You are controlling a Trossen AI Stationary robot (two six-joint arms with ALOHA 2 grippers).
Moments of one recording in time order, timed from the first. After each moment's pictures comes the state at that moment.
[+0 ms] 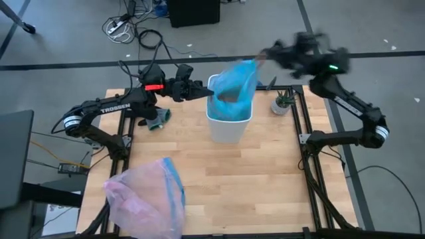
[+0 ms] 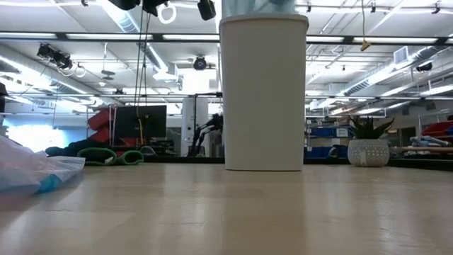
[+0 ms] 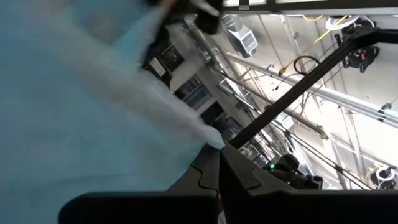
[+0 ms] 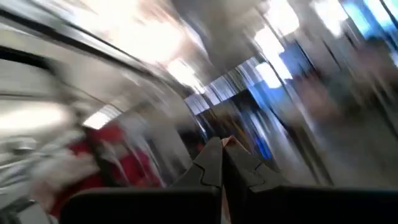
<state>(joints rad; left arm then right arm) 0.42 1.40 1.17 0.56 0.68 -1.06 -0.73 1.11 1.19 0.69 -0.66 0.97</state>
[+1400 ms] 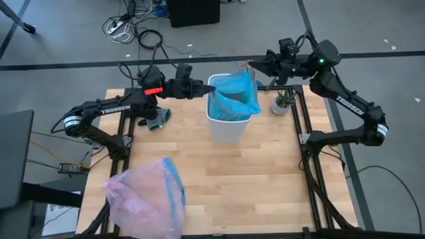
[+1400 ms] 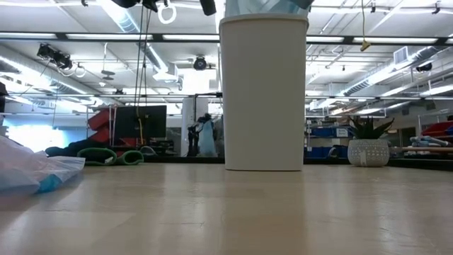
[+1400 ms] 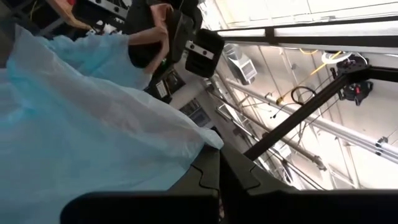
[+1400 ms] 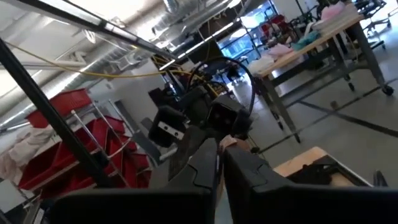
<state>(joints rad) 0.39 1.40 1.17 0.61 0.54 -1.14 -0.66 1.13 1.28 0.24 -0.62 0.76</state>
